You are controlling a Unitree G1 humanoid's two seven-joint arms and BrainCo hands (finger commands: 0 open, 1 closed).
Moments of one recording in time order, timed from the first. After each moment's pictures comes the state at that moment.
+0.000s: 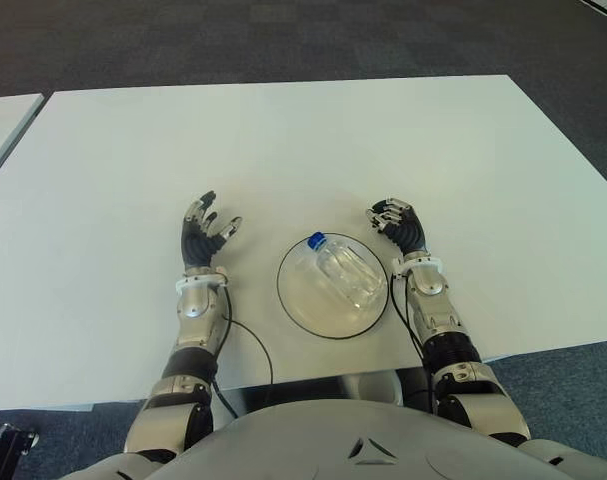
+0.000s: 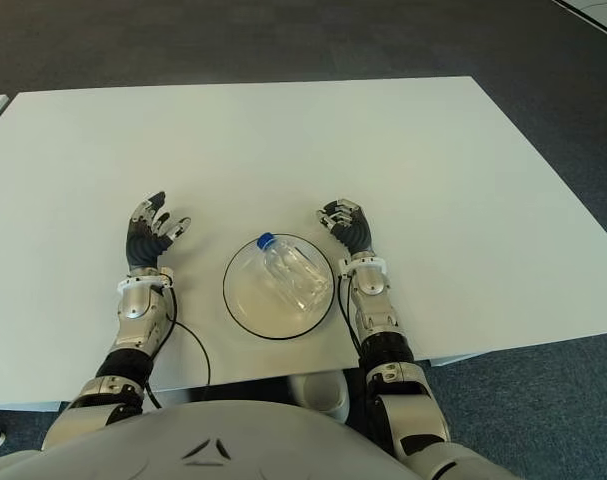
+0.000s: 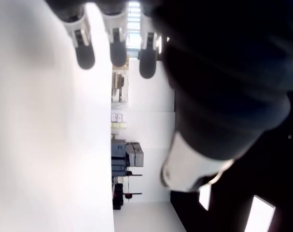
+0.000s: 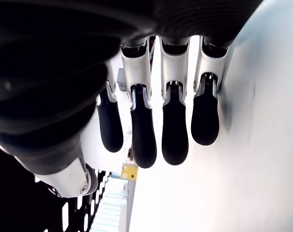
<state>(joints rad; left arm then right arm) -0.11 0.02 0.18 0.72 -0.03 -0.66 0.14 -0.21 -0.10 -0.03 0.59 -0.09 -0.30 -0.03</state>
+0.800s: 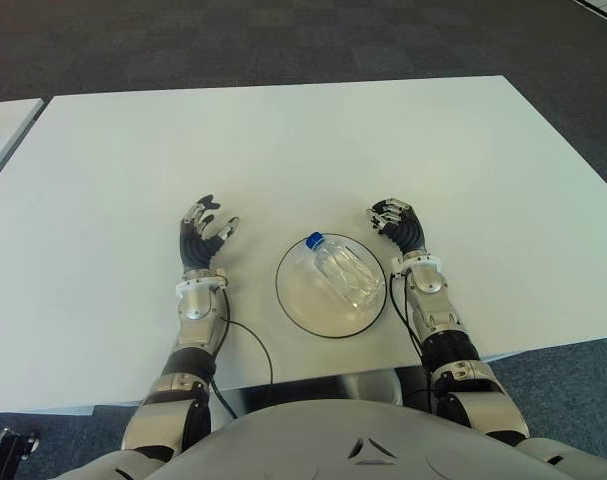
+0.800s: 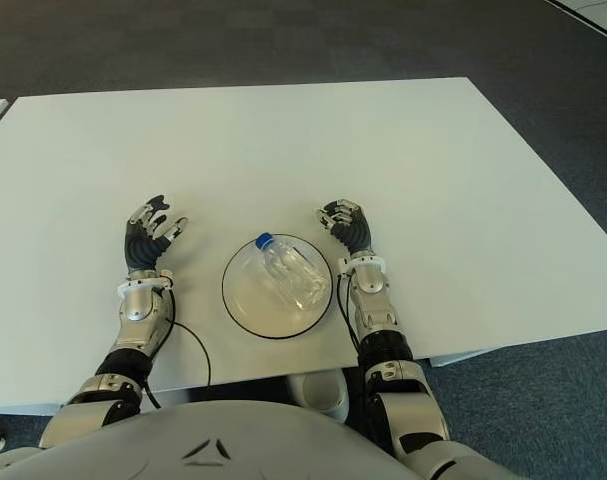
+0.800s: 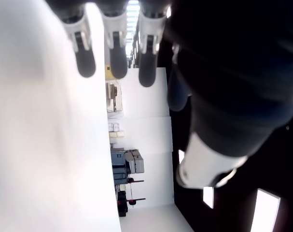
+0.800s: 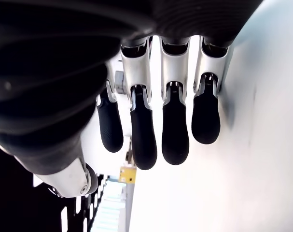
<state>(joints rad) -0.13 0.05 0.17 0.81 0.06 -0.72 0.21 -0.22 -0.09 -0.03 0.59 -0.08 -0.28 -0.04</state>
